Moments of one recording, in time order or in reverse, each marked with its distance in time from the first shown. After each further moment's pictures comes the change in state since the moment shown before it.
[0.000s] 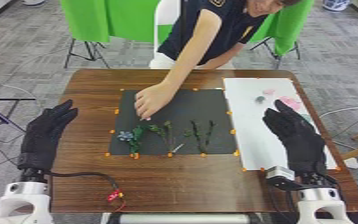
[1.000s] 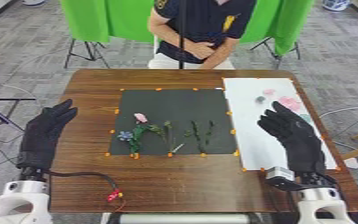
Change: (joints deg) left arm -0.5 0.0 -0.4 0.1 0.0 -0.2 -0.8; right arm 0.2 0.8 0.6 0.2 -1.2 -0.9 0.2
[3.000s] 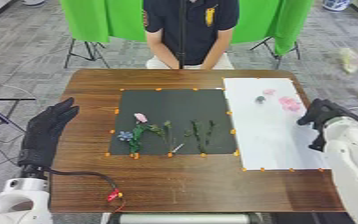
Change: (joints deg) left arm -0.7 0.9 0.2 -0.1 0.1 0.1 -1.2; right arm 33.3 28.4 -8.5 25.7 -70.0 -10.0 32.7
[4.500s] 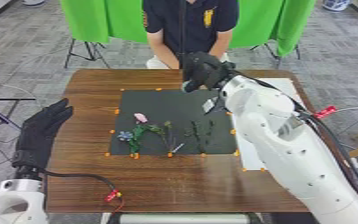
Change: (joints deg) left arm 0.6 -0.2 -1.5 -0.2 -0.5 0.4 -0.9; right arm 25.5 -8.7 -36.8 -8.9 11.0 3.2 -11.6
